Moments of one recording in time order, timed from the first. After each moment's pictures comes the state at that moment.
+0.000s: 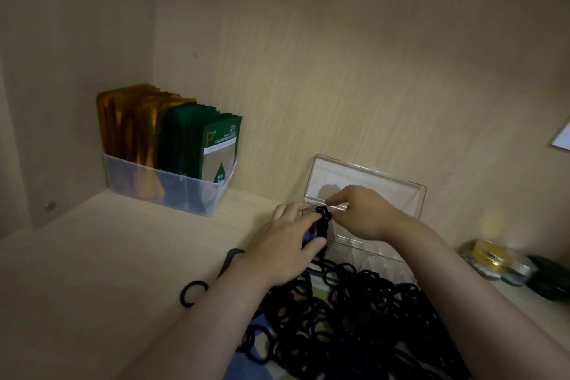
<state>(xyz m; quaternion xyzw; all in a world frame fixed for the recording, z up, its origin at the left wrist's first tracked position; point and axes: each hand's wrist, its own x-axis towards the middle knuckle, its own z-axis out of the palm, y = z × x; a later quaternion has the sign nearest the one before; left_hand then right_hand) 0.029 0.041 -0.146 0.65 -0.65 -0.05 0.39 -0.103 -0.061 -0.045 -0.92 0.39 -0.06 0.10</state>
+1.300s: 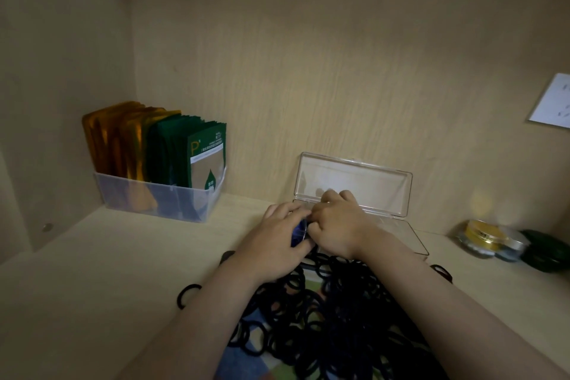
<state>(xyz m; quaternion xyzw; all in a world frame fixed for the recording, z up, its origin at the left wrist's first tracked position) 0.028 0.048 -0.136 0.65 -0.66 -0.05 0.37 -0.103 -0.047 -0.080 -0.95 0.30 0.00 -0.12</state>
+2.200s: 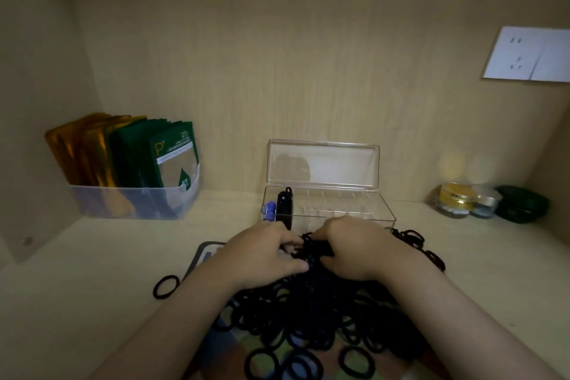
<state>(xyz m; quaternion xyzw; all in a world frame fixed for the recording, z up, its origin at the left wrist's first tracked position) -0.013 0.077 -0.116 0.68 -0.70 -0.12 0.19 -0.192 -0.003 -0.086 -0.94 0.33 0.01 0.00</state>
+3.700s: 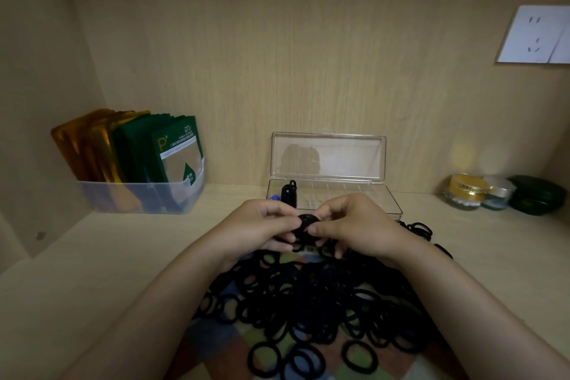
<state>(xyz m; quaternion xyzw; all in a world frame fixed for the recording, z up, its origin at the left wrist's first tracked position) -0.011 0.084 -0.093 0.58 -0.46 -0.46 0.49 -0.189 -0.001 -0.080 -0.77 0.33 -0.22 0.51</state>
